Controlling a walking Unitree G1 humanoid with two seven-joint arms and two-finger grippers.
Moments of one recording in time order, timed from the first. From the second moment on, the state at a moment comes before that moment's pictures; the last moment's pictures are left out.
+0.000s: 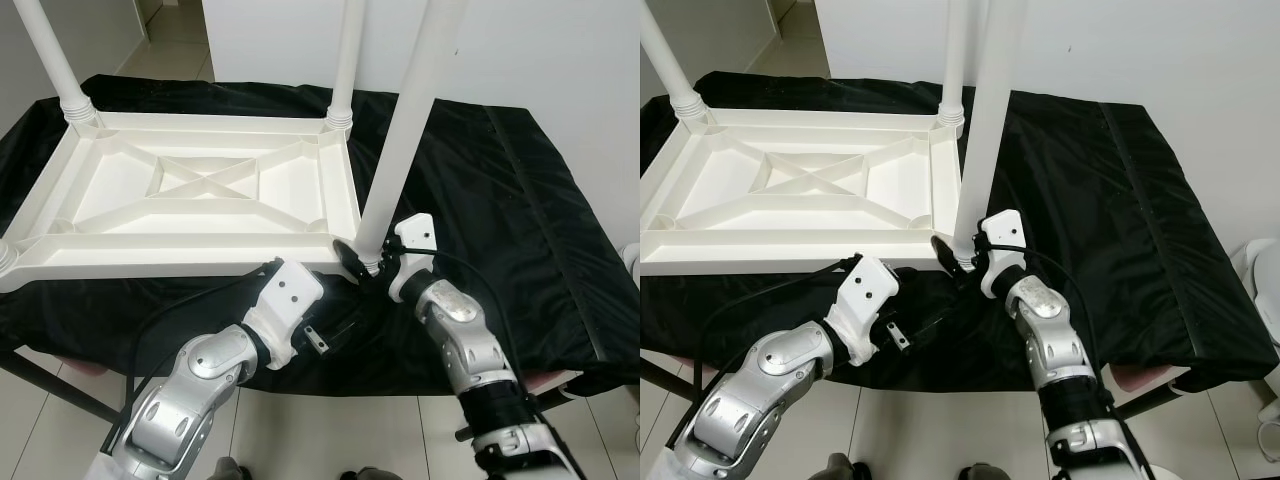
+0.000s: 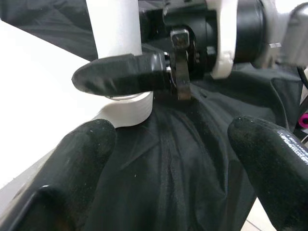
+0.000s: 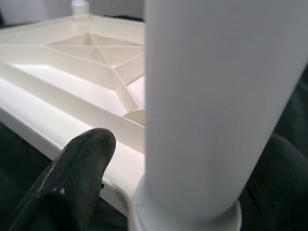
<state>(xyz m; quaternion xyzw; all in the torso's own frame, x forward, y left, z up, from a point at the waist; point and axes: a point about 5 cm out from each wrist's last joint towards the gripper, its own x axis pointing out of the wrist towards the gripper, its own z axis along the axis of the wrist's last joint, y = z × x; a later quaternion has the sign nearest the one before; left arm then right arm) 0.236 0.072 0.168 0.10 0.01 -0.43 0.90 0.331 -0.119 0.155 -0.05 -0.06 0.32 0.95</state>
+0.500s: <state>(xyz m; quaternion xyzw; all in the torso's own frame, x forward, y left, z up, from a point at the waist) 0.237 0.072 0.168 0.10 0.01 -0.43 0.90 0.338 -0.127 0.154 -0.06 -0.05 0.36 0.93</state>
